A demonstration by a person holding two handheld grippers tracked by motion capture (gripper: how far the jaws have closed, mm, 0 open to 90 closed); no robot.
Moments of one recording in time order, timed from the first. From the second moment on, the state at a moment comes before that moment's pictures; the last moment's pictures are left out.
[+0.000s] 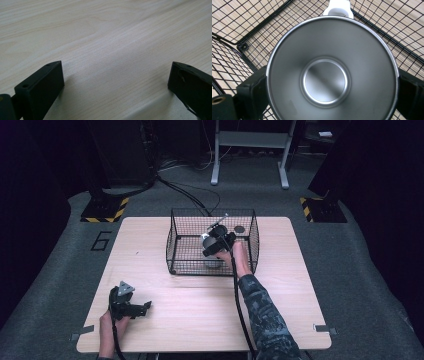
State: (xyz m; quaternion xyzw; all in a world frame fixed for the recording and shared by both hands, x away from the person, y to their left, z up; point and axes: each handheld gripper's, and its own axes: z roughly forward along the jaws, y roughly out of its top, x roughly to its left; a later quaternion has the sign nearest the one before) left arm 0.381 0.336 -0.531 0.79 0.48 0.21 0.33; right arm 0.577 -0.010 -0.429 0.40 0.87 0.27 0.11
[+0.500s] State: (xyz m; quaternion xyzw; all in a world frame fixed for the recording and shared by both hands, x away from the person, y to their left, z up) left arm 0.381 0.335 -0.532 0.78 0.48 0.21 0.33; right arm 0.571 -0.027 -0.416 0.40 0.85 0.33 0.10
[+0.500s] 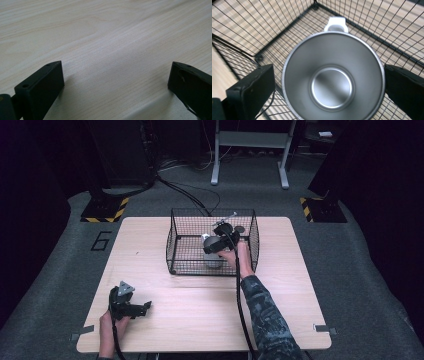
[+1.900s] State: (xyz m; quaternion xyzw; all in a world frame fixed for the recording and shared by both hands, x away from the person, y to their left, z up) left arm 0.381 0.335 -0.532 0.78 0.48 0.21 0.33; right arm 0.436 -0.134 -0.373 0.37 0.81 0.42 0.19
